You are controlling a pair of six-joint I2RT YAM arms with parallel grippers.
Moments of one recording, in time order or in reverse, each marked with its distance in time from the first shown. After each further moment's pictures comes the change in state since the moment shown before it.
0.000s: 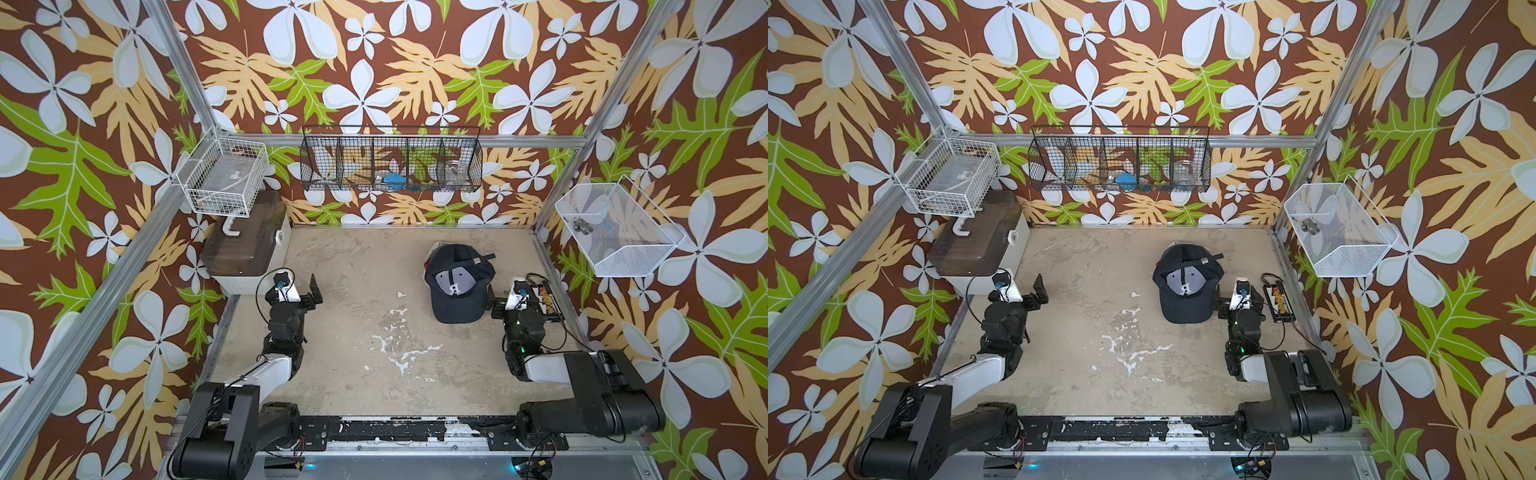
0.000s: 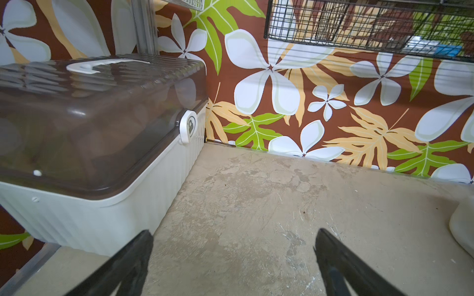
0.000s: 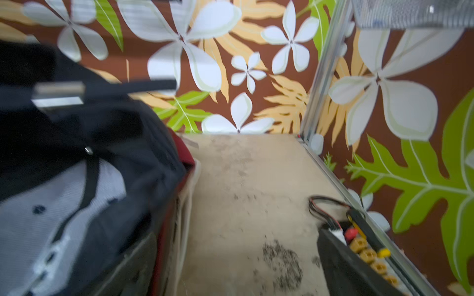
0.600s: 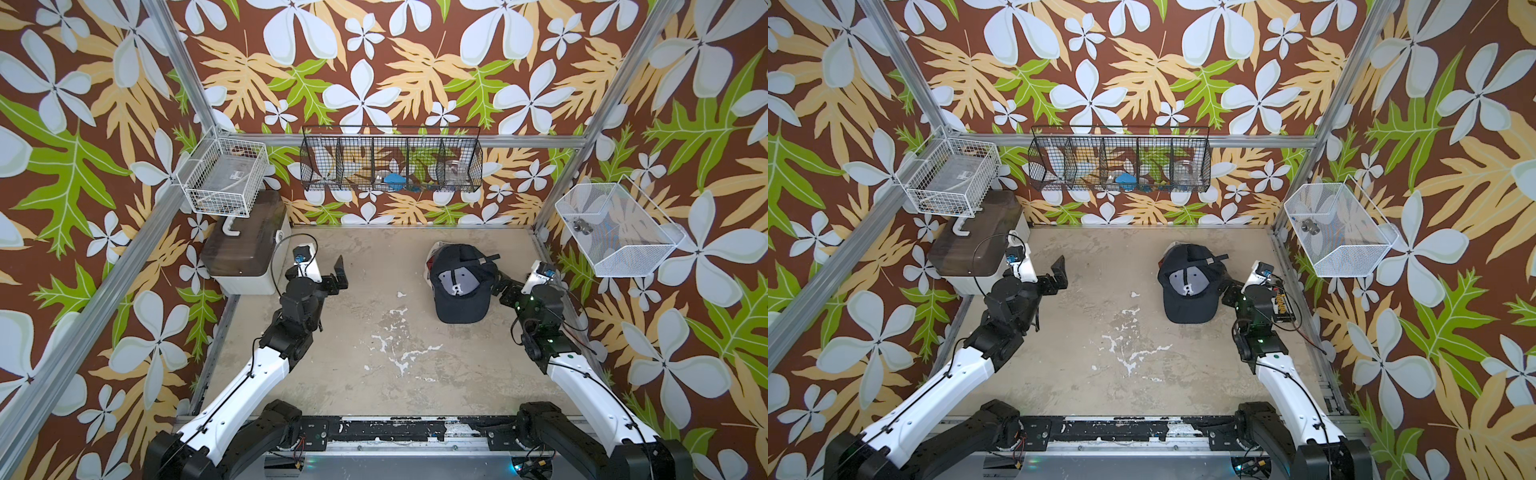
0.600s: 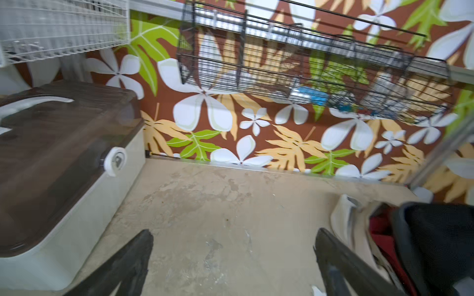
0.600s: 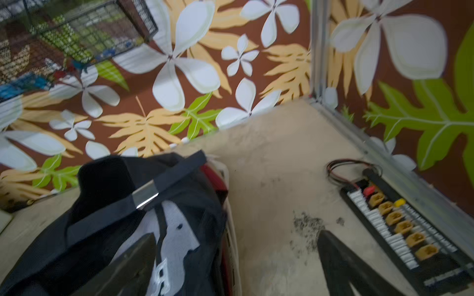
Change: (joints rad) left arm -0.380 -0.225 0.370 -0.660 -0.143 -0.099; right arm 0.001 -0.384 0.313 -0.966 -0.045 0.425
